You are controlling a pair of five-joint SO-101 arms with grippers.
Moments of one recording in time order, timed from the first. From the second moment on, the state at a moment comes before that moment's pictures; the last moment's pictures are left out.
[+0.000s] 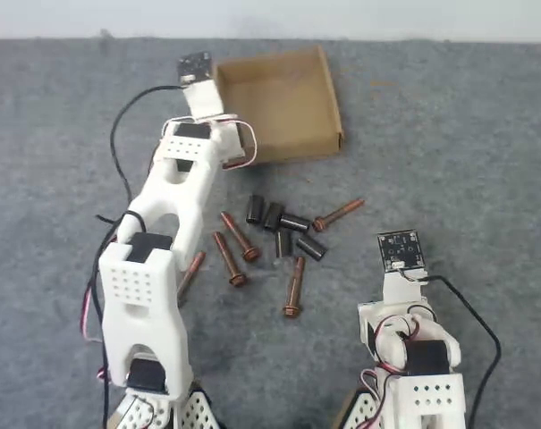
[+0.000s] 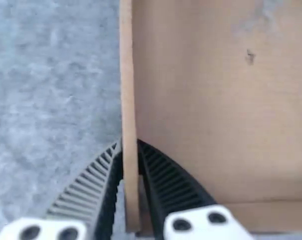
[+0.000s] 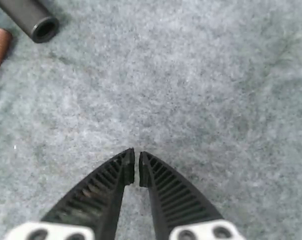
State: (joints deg) left arm 2.2 35.5 -8.2 44.6 22.5; right arm -7.1 -97.3 95.5 73.4 3.4
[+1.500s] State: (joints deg) left arm 5.3 10.9 30.7 34.2 11.4; right arm -7.1 -97.3 95.5 73.4 3.4
